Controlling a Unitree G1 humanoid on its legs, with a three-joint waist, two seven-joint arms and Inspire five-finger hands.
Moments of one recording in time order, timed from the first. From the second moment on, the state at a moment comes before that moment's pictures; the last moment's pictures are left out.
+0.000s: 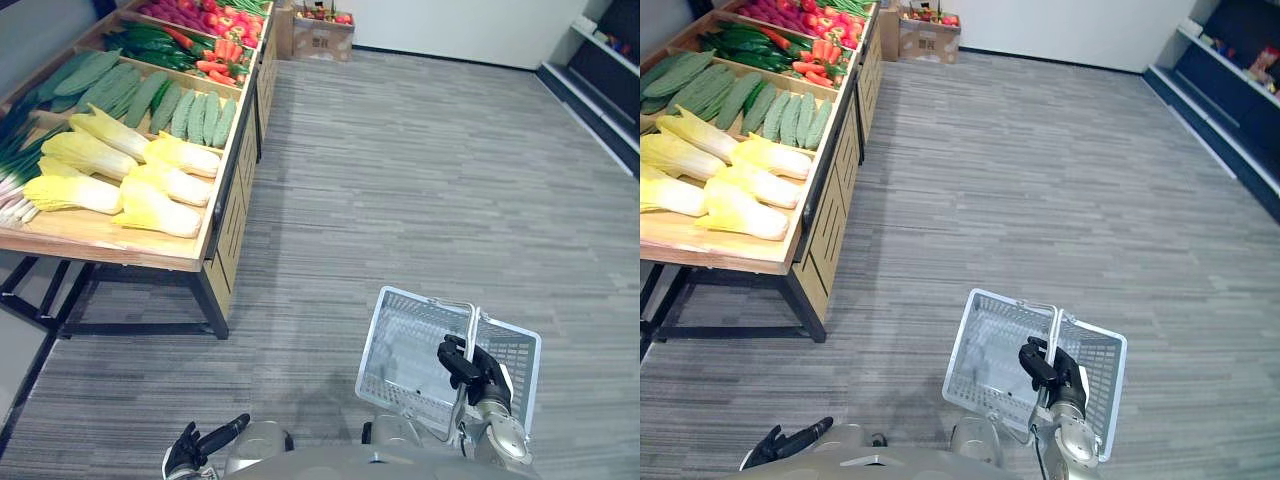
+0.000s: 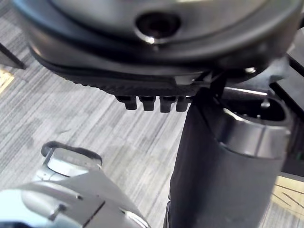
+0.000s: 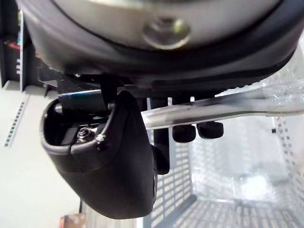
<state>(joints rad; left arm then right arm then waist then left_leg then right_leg) 0.25 0.12 0.20 0.94 -0.34 -0.08 0.06 0.33 -0.06 -0.22 0.27 0.20 0.02 -0.08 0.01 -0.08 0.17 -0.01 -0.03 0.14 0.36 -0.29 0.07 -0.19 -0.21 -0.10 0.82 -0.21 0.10</state>
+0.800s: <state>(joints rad) 0.17 0.06 0.17 0.93 -0.36 -0.09 0.07 0.31 -0.09 -0.28 0.23 0.25 0.01 -0.08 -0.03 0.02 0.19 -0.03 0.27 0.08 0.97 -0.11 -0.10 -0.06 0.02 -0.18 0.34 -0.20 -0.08</state>
